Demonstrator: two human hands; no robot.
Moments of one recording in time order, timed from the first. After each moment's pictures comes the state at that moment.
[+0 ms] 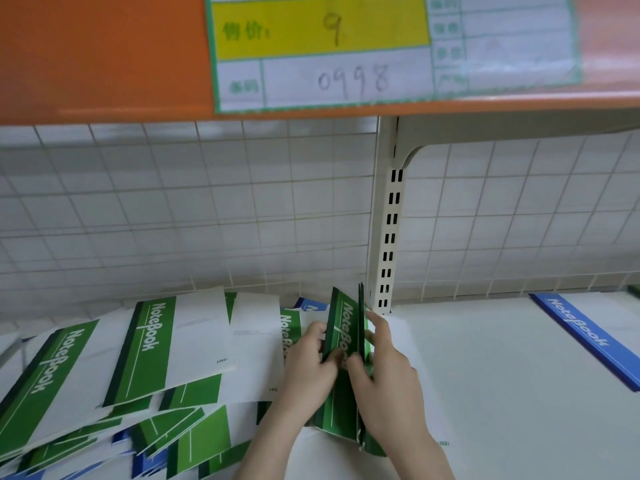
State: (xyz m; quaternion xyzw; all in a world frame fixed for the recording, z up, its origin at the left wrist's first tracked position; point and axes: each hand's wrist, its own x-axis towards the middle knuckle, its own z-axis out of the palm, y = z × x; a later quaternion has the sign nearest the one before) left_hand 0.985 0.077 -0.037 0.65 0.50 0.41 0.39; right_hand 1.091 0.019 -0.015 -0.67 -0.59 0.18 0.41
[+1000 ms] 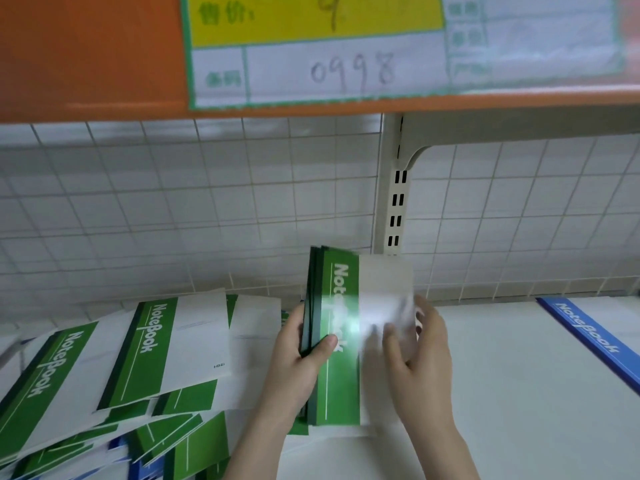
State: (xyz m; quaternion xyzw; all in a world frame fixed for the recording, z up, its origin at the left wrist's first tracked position) left_hand 0.971 0.075 -0.020 0.59 0.39 0.53 0.47; right_hand 1.119 0.038 -0.019 -0.61 -0.50 0.13 0.60
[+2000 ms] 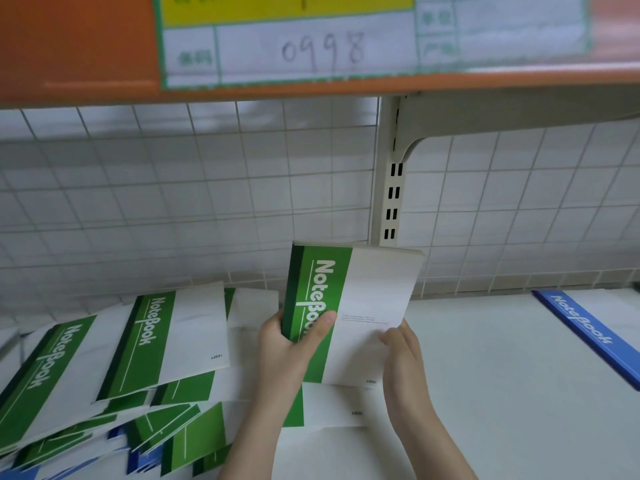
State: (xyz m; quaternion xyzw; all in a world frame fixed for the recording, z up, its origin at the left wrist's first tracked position) left_hand 0.977 0.065 -0.006 0.52 0.44 0.60 0.42; right_hand 1.108 0.041 -0.024 -0.48 -0.39 0.42 0.67
